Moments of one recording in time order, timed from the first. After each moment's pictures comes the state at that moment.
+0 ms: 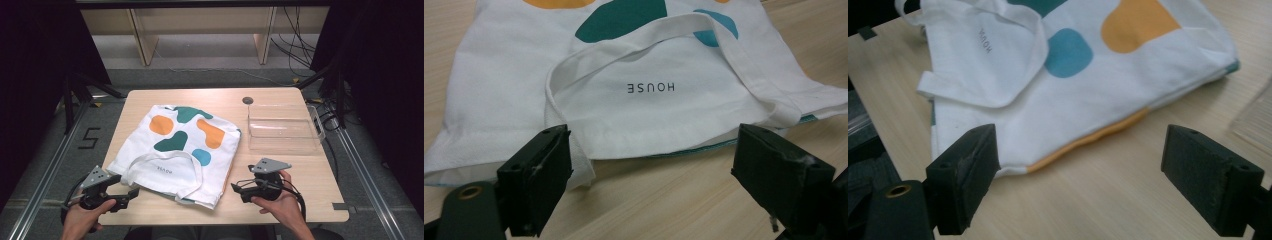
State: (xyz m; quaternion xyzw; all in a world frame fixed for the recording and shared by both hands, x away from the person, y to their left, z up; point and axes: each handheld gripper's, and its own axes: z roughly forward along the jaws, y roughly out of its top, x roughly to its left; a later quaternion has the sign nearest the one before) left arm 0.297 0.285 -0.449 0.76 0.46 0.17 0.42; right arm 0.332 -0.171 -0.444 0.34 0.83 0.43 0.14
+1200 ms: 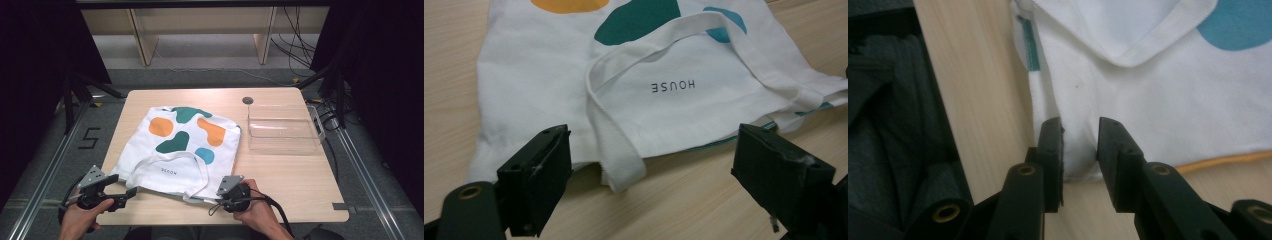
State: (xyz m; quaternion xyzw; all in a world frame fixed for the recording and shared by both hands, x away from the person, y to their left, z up) left arm 0.297 0.290 -0.448 0.76 0.46 0.17 0.42; right arm 0.319 -0.110 -0.469 0.20 0.93 0.29 0.11
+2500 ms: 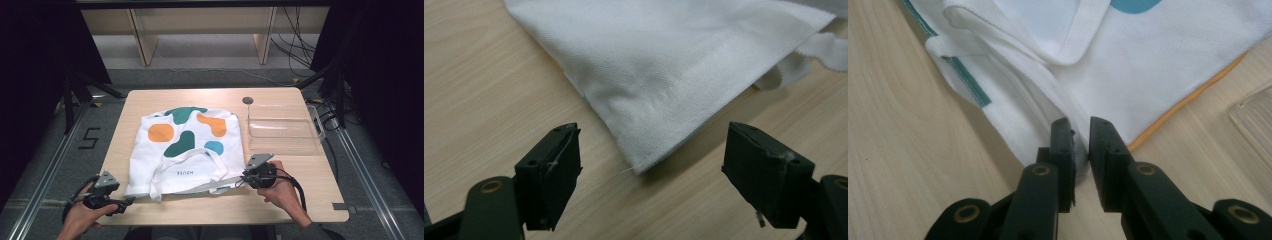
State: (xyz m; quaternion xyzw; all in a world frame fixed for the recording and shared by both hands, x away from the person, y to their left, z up) left arm 0.316 0.298 -0.484 0.85 0.42 0.15 0.27; right arm 0.373 -0.177 -0.466 0.25 0.91 0.30 0.14
